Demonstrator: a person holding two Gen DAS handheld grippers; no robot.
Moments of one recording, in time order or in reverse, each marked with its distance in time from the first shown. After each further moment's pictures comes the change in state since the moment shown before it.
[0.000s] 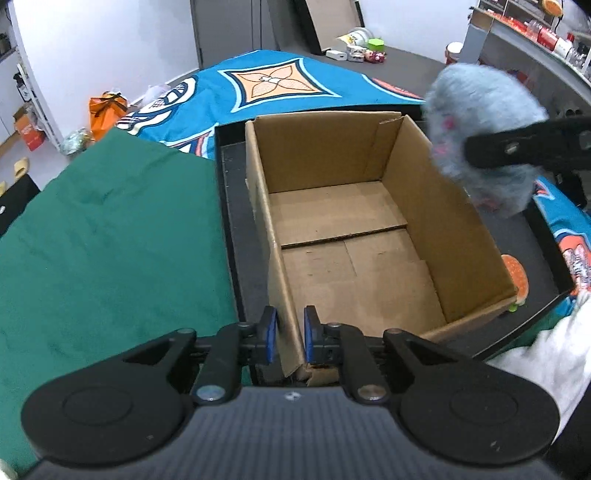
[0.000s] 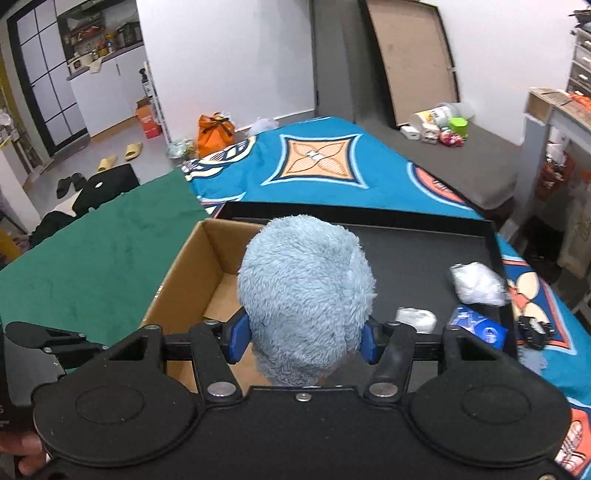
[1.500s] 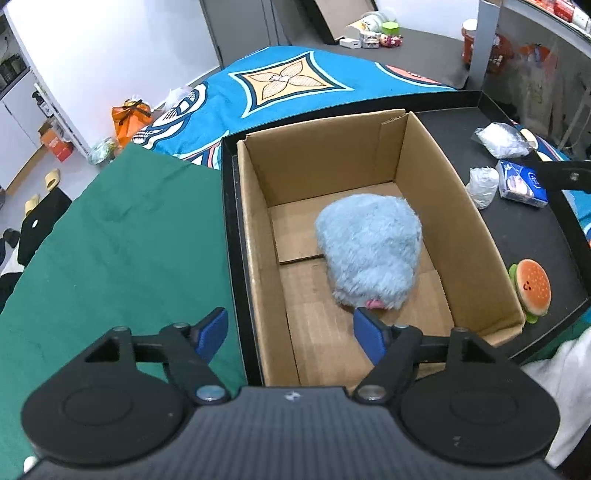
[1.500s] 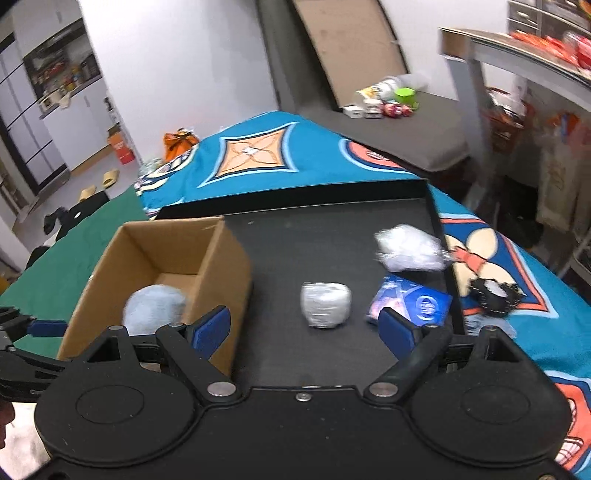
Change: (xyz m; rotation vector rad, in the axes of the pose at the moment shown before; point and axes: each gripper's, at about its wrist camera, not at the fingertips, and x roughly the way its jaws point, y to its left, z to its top) left arm 0.007 -0.041 0.023 0.045 0.053 0.176; right arm -0.001 -0.107 -0.032 0.155 -0.022 -0.011
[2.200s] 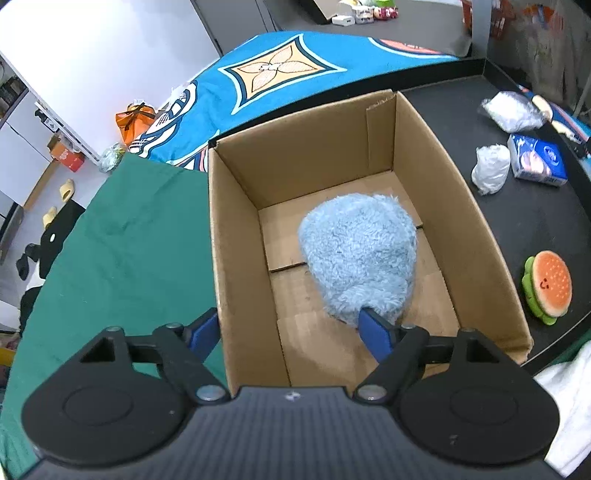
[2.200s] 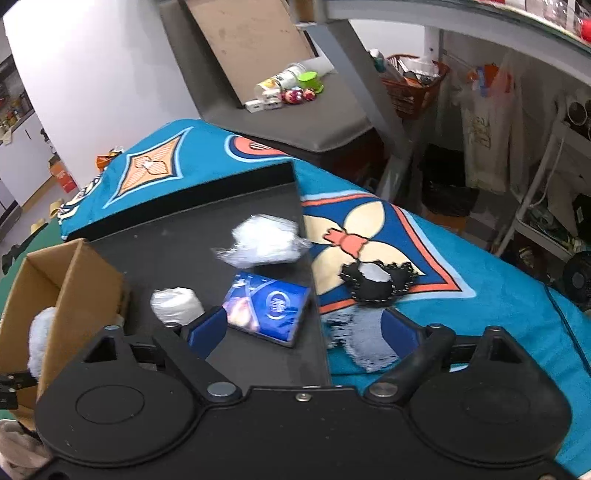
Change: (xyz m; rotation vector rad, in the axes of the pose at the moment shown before) left arm 0.016 -0.037 0.019 0.091 0.068 0.108; right arm 0.016 -0.114 -0.013 0.144 0.008 -0.124
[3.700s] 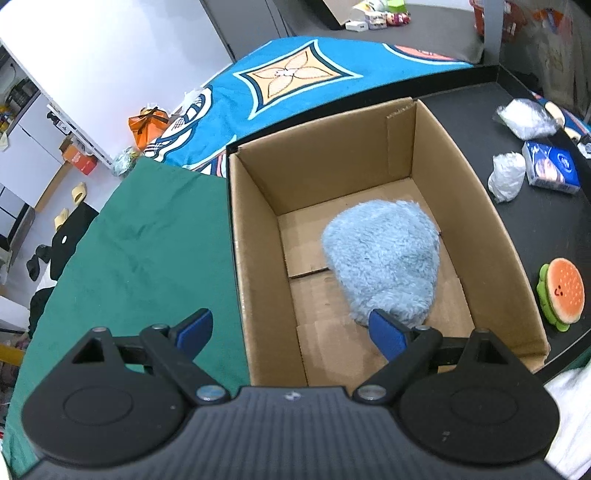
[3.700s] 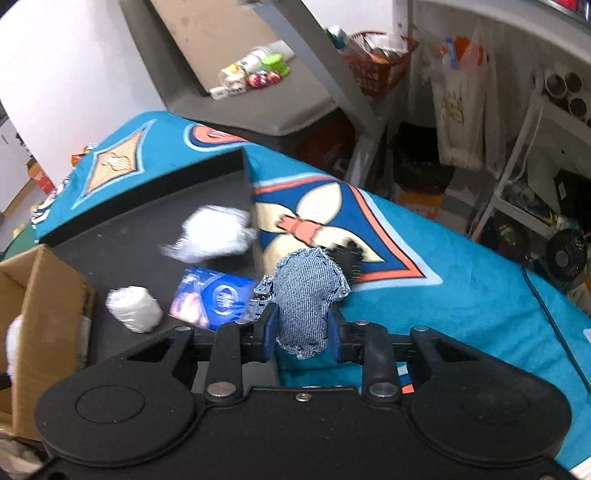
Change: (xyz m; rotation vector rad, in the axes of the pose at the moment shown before) left arm -0.003 0.009 0.000 -0.025 -0.030 0.029; right arm 0.007 -0.025 0.004 0.042 0.046 -0.050
